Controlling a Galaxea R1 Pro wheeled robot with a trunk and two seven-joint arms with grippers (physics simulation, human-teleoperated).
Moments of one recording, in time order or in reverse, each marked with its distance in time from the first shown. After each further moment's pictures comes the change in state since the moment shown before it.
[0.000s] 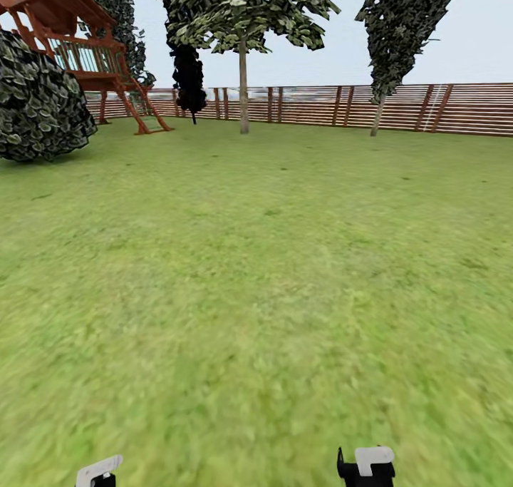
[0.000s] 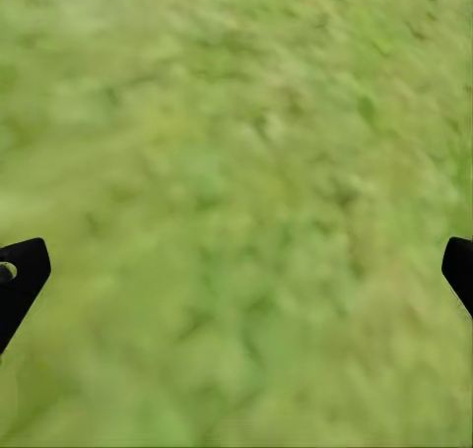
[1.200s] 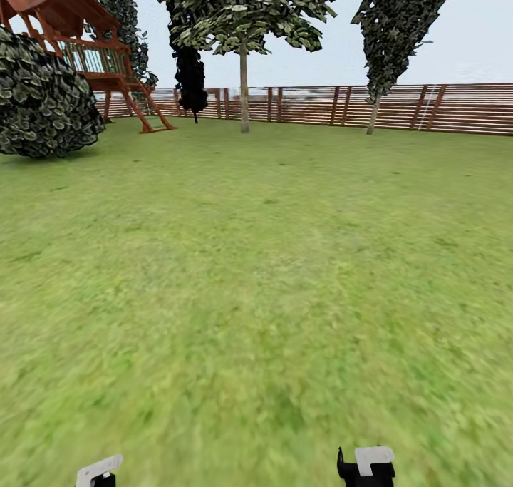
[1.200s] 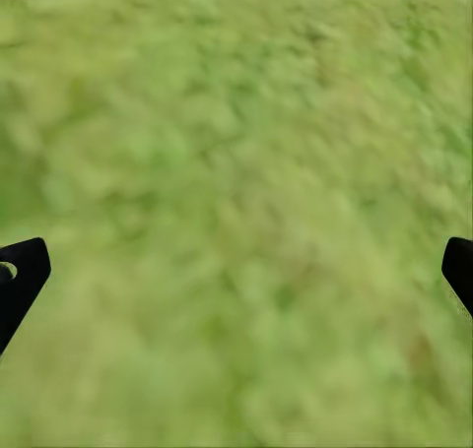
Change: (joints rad) left arm 0.000 0.000 0.000 -0.001 0.000 0.000 0.000; right arm 0.000 0.000 0.000 0.000 0.000 0.000 0.000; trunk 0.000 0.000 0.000
